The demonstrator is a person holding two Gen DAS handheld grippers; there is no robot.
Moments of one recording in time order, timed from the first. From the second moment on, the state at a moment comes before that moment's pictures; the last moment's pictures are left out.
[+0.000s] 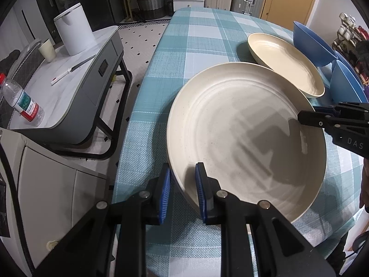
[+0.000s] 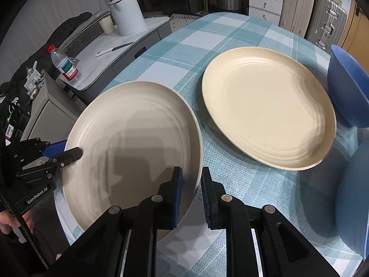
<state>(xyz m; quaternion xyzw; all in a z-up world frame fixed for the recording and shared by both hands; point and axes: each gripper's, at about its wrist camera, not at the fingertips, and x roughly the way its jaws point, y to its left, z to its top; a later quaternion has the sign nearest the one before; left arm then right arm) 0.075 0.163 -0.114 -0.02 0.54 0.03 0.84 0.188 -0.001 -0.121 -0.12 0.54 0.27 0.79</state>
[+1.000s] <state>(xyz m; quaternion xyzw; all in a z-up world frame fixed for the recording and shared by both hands) 0.049 0.115 -0.032 -0.03 0.41 0.00 0.91 0.128 -0.064 -0.020 -0.05 0.37 0.23 0.90</state>
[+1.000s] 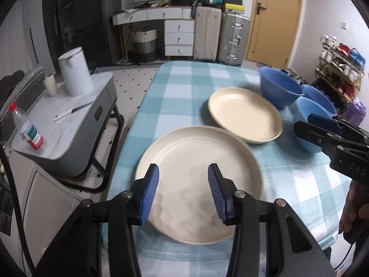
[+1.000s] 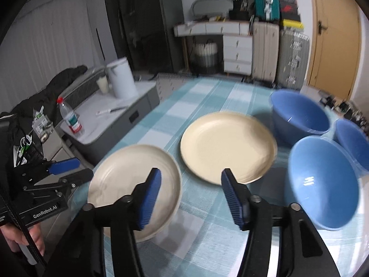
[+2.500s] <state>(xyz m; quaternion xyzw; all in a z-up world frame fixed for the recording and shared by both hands) 0.041 -0.003 -0.016 0.00 0.33 -0.05 0.94 0.041 -0.206 0.004 0.05 0.27 0.11 0.95</state>
